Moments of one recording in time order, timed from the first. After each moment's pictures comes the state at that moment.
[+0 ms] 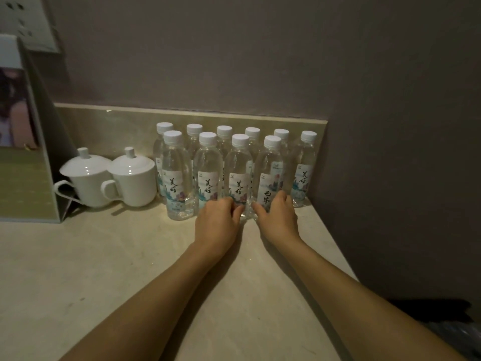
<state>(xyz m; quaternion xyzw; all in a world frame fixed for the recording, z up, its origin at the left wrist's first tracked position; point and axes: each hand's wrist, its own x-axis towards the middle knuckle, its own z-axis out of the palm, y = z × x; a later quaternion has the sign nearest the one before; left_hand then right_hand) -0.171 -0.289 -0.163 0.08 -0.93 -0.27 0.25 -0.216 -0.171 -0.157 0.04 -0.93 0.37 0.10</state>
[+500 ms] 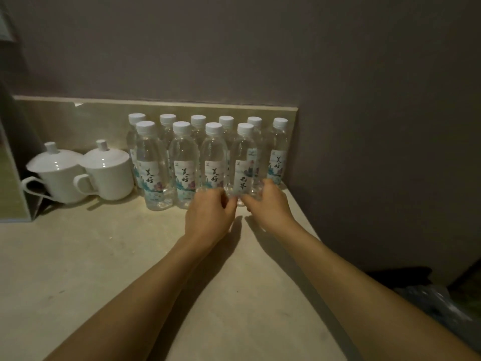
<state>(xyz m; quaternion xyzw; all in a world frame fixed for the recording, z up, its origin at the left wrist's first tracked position) -0.153 -0.261 -0.153 0.05 -0.91 -0.34 0.22 -0.188 -0.140 -0.136 0.07 -0.89 0.45 0.05</state>
